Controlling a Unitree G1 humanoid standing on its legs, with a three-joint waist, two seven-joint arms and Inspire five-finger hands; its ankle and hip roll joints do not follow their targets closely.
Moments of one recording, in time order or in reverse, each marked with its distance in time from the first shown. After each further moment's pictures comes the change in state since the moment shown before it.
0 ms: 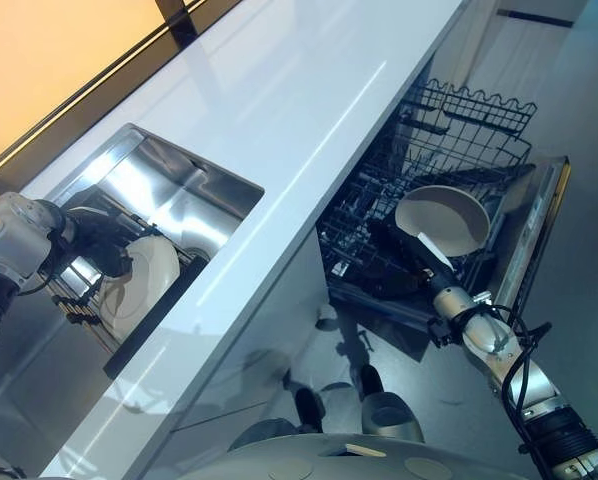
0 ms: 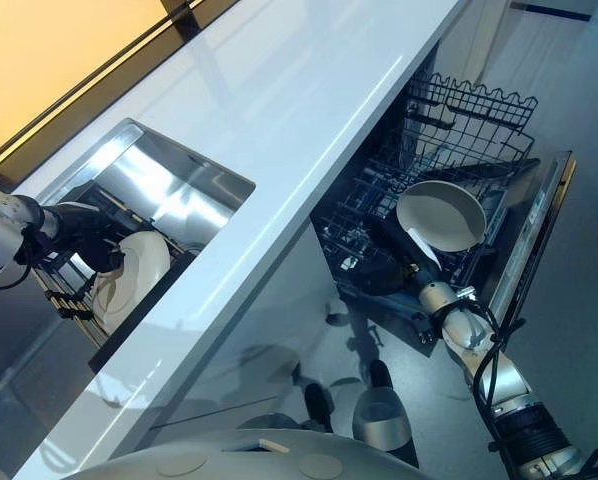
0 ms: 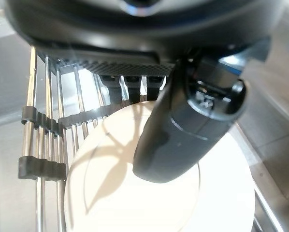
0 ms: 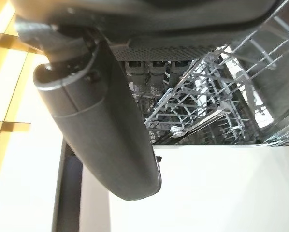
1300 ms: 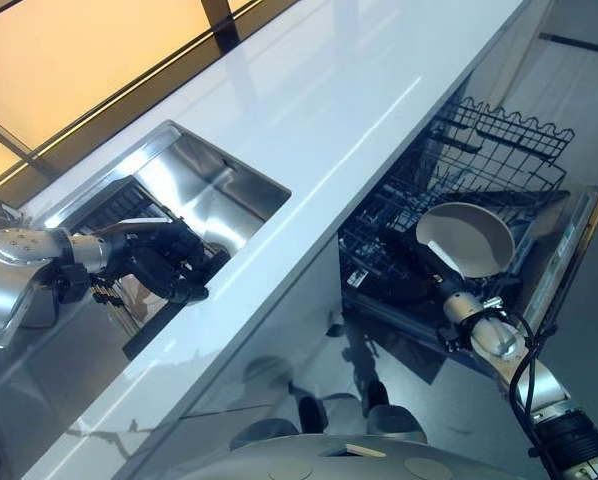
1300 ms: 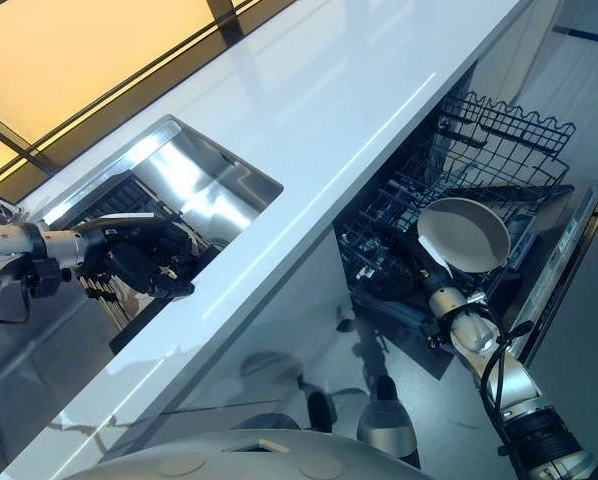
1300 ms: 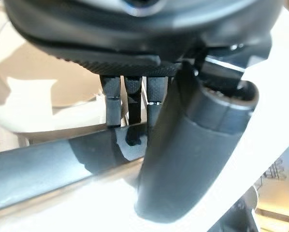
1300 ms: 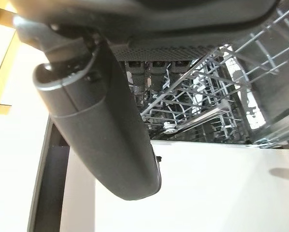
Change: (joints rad) left arm 0.437 -0.064 0.501 -0.423 -0.422 -0.028 -0.022; right arm 0.019 -0.031 -0.010 0.000 -0.008 0.070 -0.023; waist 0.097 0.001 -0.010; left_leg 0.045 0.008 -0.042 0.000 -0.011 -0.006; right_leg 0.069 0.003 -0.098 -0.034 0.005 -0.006
